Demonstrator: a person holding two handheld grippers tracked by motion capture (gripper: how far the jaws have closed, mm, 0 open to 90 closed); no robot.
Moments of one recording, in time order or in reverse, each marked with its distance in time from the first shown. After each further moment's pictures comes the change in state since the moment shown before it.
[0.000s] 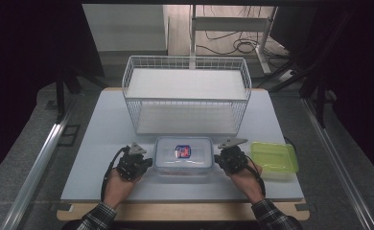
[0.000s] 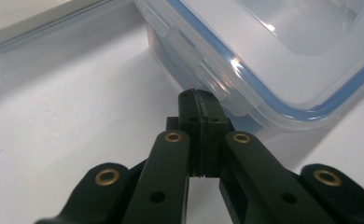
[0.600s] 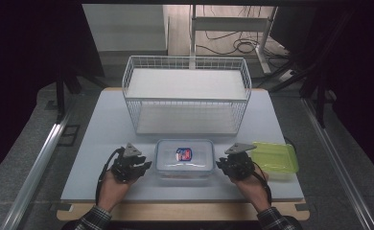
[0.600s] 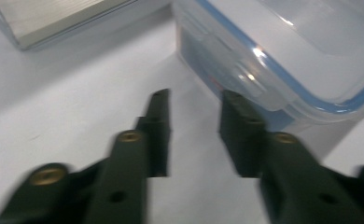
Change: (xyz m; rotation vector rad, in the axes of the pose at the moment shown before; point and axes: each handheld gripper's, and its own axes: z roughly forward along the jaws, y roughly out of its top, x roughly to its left) left arm 0.011 -0.006 -0.014 -0.027 0.024 -0.009; right arm 0.000 -0.016 -0.023 -0.042 0.004 0.028
